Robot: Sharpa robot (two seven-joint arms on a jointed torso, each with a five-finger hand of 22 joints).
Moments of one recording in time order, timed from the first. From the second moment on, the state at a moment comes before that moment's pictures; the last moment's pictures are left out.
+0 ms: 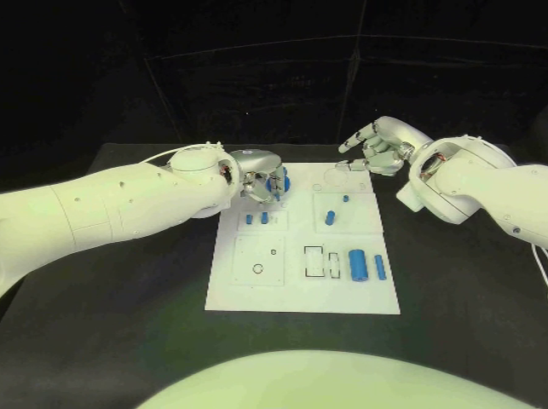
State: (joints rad) left arm 1.23 -0.62 -0.10 1.27 -1.45 -0.12 0.03; left_hand 1.36 -0.05 0.45 -0.15 0.11 1.08 0.14 0.20 0.07 1.15 0.07 0.22 0.06 1.47 -0.01 1.33 0.99 0.15 1.42 0.08 0.89 0.75; right arm 1.26 -0.78 -0.05 1.45 -1.07 -0.32 -0.07; right_hand 1.48 -0.02 -0.11 0.24 0.26 0.88 0.19 0.12 0.07 1.37 0.10 1.29 1.29 1.47 0.05 1.57 1.31 0.09 1.32 0.14 1.34 0.98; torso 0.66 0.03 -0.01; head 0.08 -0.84
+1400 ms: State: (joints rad) left arm 1.21 -0.66 -0.10 1.26 -1.43 -0.07 -0.03; left_hand 1.35 -0.05 0.45 -0.15 0.11 1.09 0.14 0.20 0.07 1.16 0.07 0.21 0.06 1.47 -0.01 1.33 0.98 0.15 1.42 0.08 0.89 0.76; right arm 1.26 -0.78 -0.05 1.45 -1.07 -0.32 -0.07; right_hand 1.48 -0.02 -0.12 0.24 0.27 0.88 0.19 0.12 0.07 1.37 0.10 1.29 1.29 1.47 0.05 1.57 1.31 0.09 1.32 0.14 1.34 0.98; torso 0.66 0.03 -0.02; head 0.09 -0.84
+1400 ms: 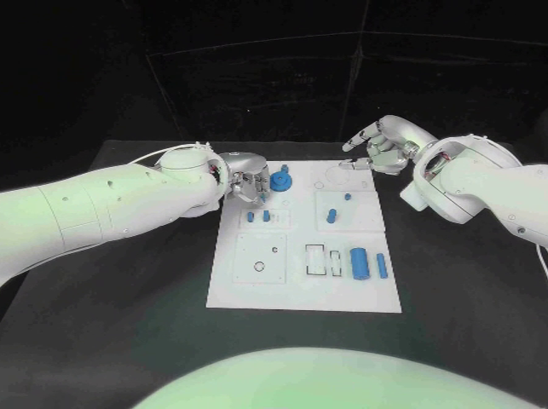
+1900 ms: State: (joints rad) left arm 1.21 -0.66 -0.10 1.25 -1.42 -0.05 -0.04; left_hand 1.33 -0.07 0.45 -0.15 0.11 1.09 0.15 0.18 0.07 1.16 0.07 0.19 0.06 1.47 -0.01 1.33 0.97 0.15 1.42 0.08 0.89 0.76; right arm 1.26 -0.78 -0.05 1.45 -1.07 -0.32 -0.07; right_hand 1.48 -0.02 -0.12 0.24 0.27 0.88 0.19 0.12 0.07 1.37 0.10 1.29 1.29 1.47 0.05 1.57 1.31 0.09 1.32 0.14 1.34 0.98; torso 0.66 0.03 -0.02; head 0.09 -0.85
